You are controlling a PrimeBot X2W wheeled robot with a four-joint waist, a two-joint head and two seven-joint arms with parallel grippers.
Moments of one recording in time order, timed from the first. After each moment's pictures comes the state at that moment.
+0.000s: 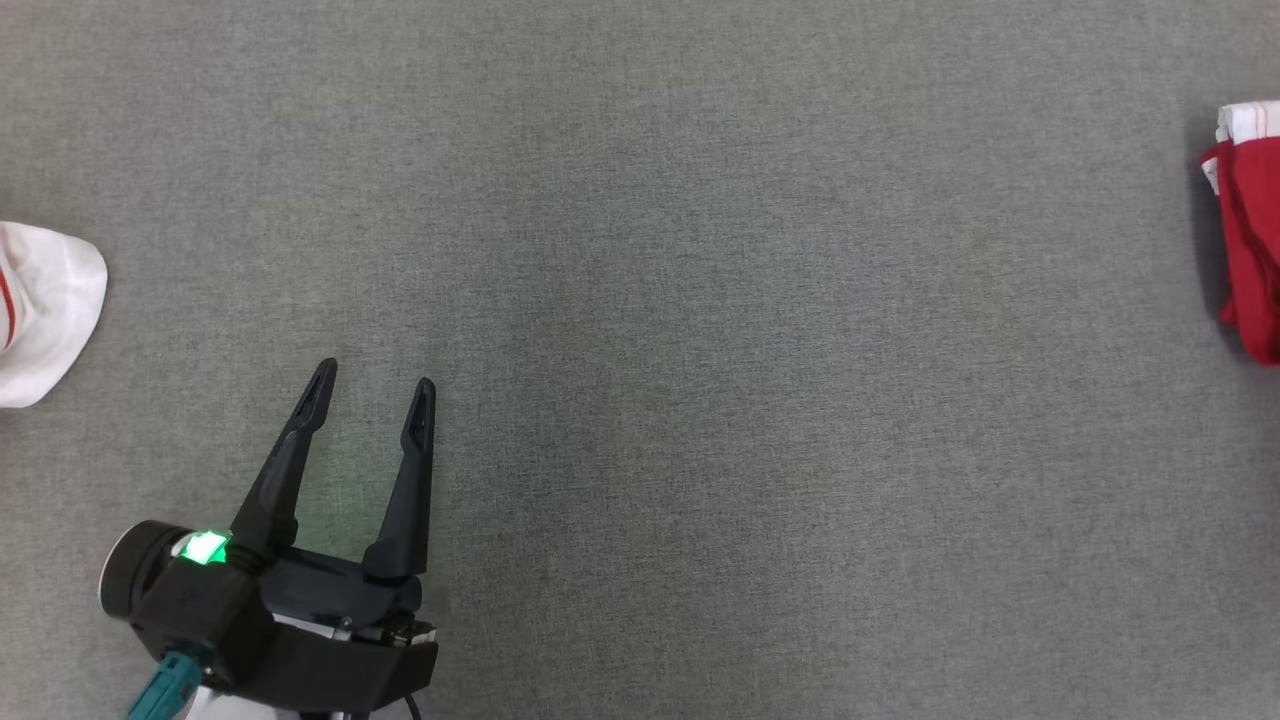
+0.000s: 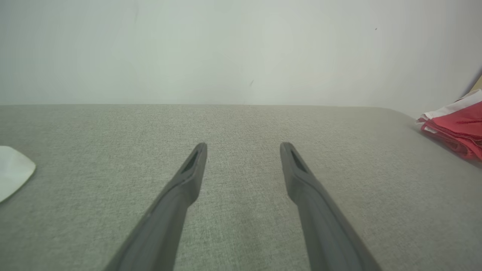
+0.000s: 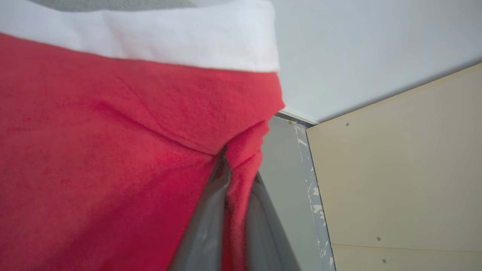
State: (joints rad) left arm -0.19 0.20 -0.18 -0.09 -0.27 -0.13 -0.26; right arm -0.73 -0.65 -0.13 0.70 -0.15 0.13 0.21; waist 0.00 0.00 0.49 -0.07
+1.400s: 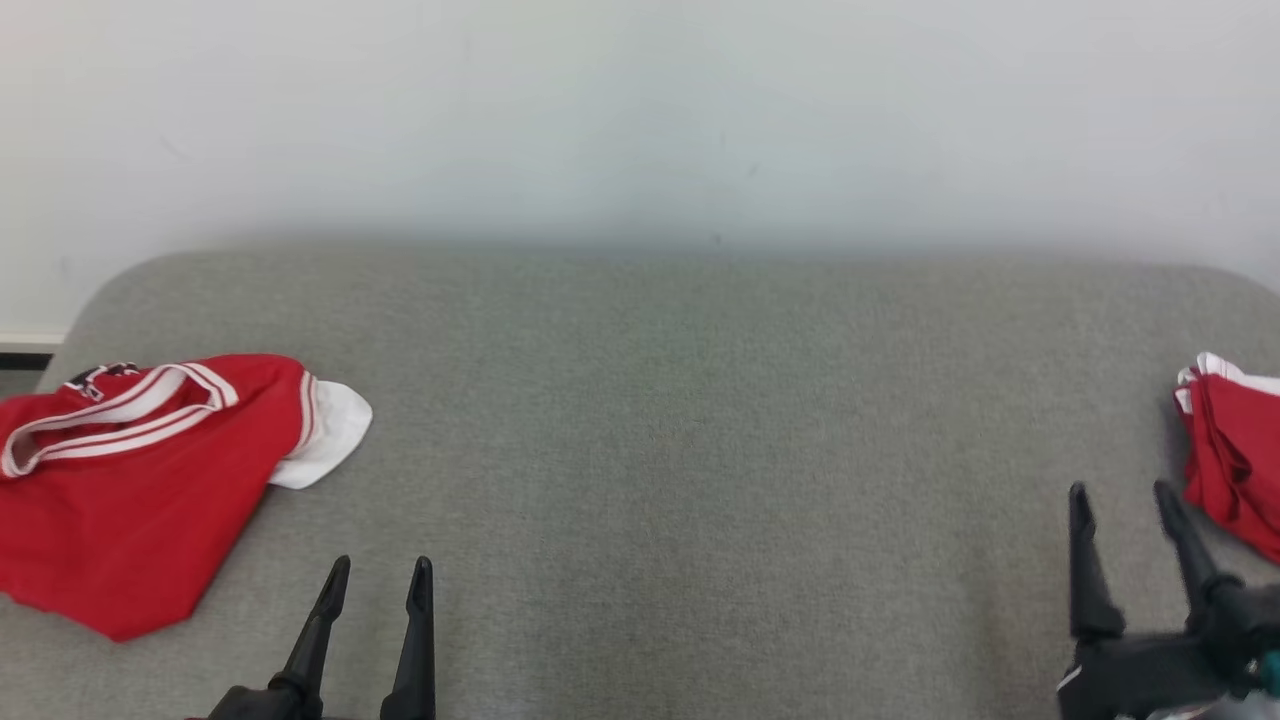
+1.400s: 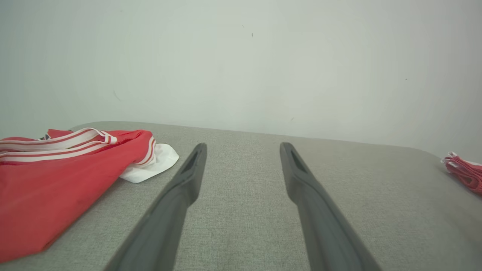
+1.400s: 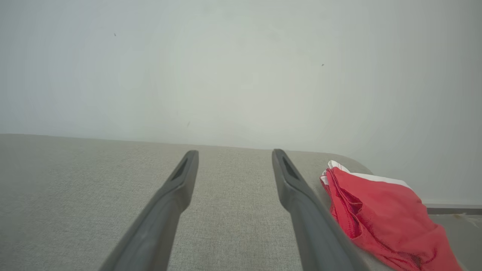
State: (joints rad) left arm 0.02 0.08 -0.10 0.10 -0.24 -0.12 -0.26; right arm -0.05 -0.16 -0.14 0.18 0.07 0.13 -0.21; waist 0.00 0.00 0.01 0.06
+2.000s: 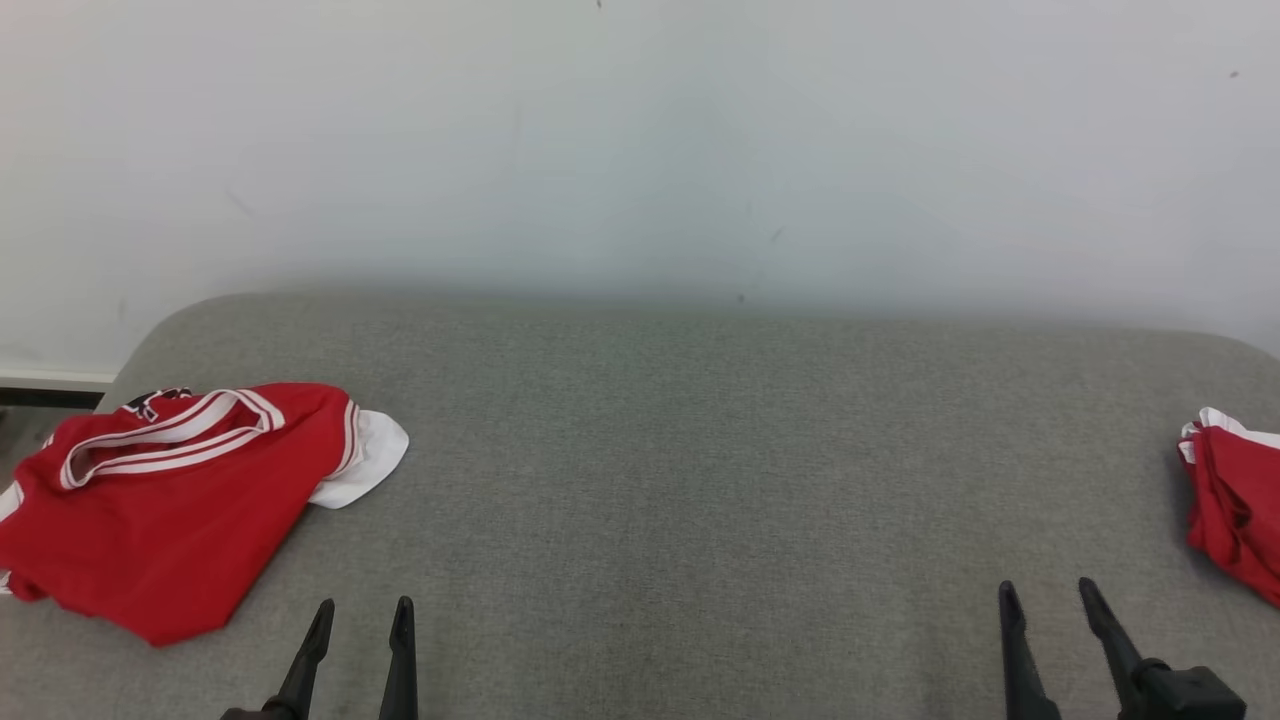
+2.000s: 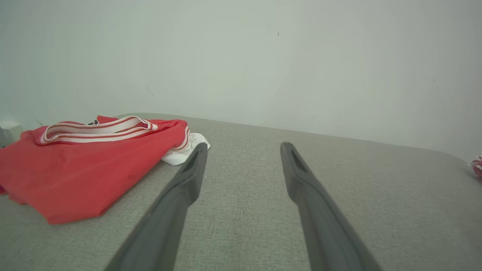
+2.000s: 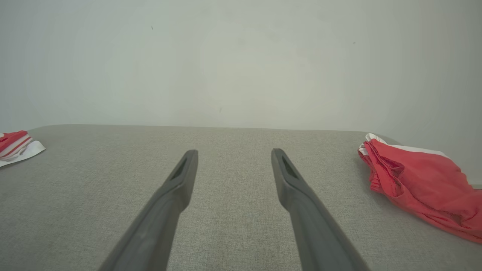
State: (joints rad) left arm 0.03 0.07 -0.06 0.19 -0.22 -0.13 -0.26; right arm 0.12 -0.05 -0.10 0.08 0.06 0.13 -0.16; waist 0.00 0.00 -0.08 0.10
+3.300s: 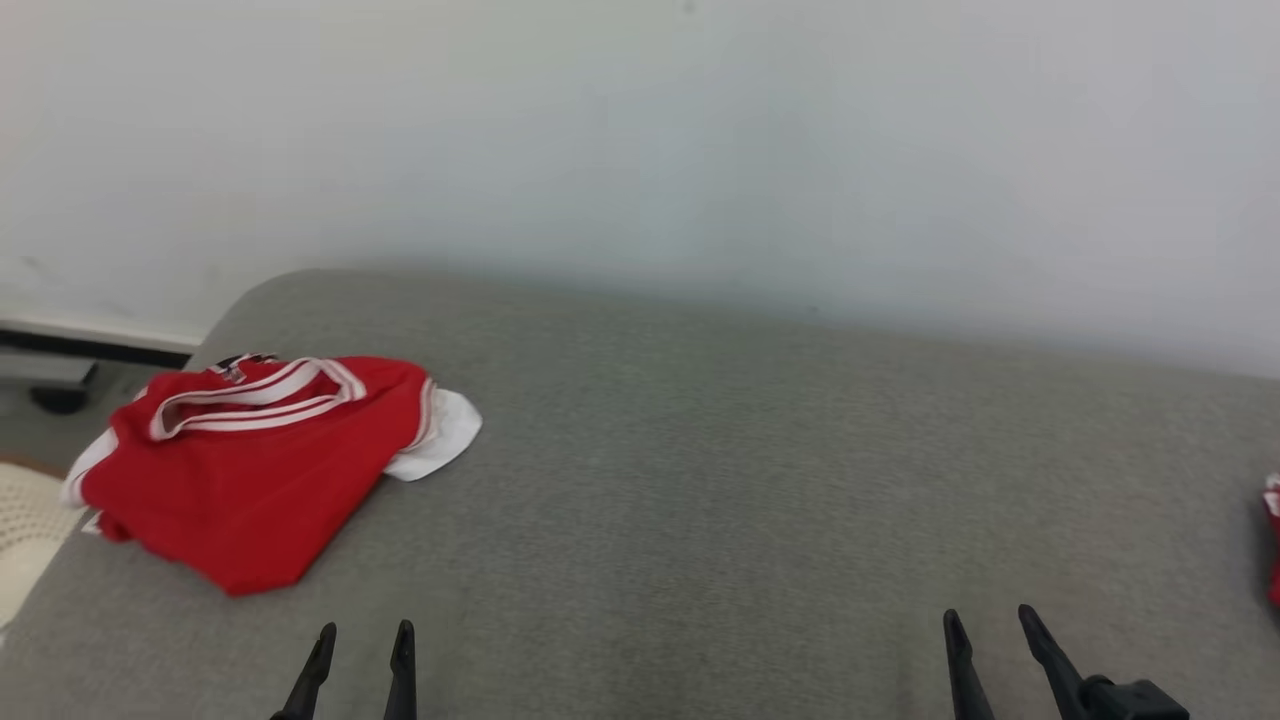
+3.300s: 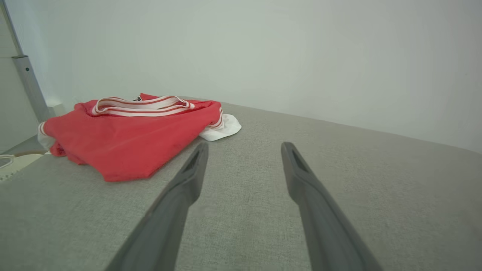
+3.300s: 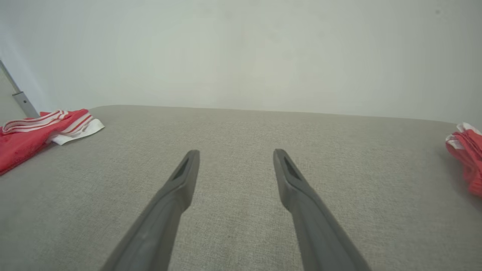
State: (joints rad) left arm 0.04 0.07 -0.05 0.25 -0.22 -0.13 -0.26; right arm 0.13 -0.05 0.00 0.14 0.12 0.13 -0.15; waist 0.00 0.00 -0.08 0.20
